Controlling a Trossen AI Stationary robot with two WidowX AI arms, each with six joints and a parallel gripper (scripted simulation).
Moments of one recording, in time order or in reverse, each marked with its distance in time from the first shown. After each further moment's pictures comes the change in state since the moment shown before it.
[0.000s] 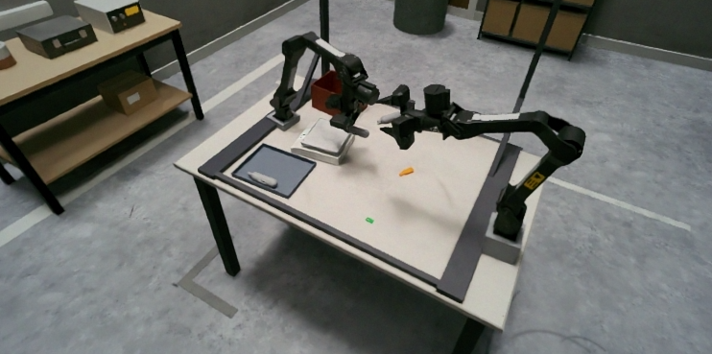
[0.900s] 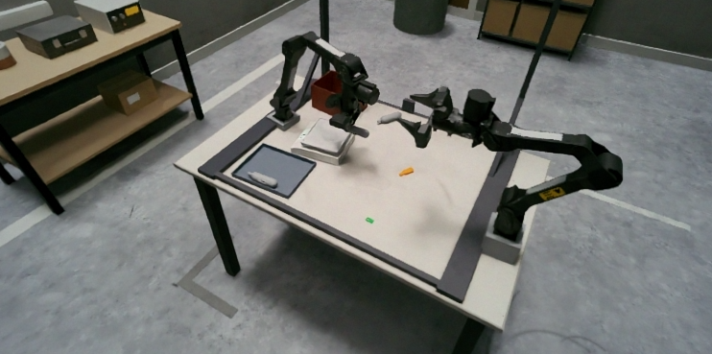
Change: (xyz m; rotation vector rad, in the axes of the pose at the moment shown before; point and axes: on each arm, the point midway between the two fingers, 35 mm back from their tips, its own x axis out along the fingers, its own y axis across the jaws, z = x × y) left arm -0.097 -0.039 0.019 1.296 -0.223 -0.184; right arm -0.002 0.000 -0.001 0.019 0.002 -0.001
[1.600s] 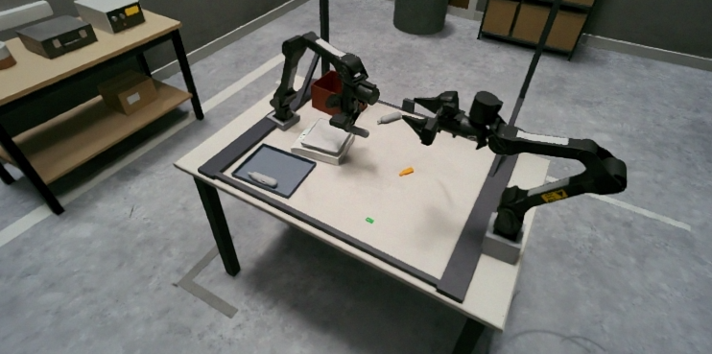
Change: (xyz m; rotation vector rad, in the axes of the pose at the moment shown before) left arm -0.014 0.002 0.006 0.235 -0.043 0.002; right arm 0.000 0.000 0.000 0.000 -0.004 -0.001
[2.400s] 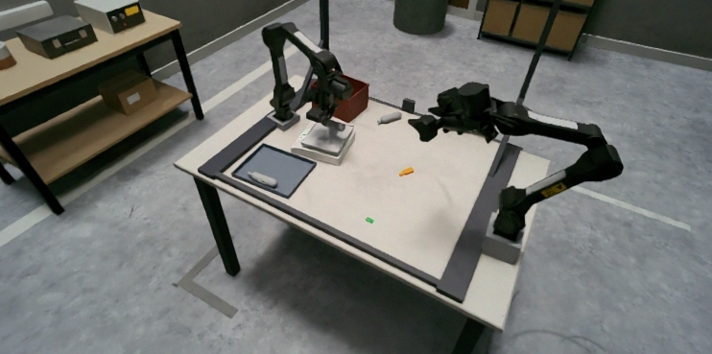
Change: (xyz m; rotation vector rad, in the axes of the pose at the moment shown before) left arm -0.024 -0.006 -0.011 0.137 0.402 -0.323; right arm 0.026 -0.022 0.107 0.003 -0.012 -0.003
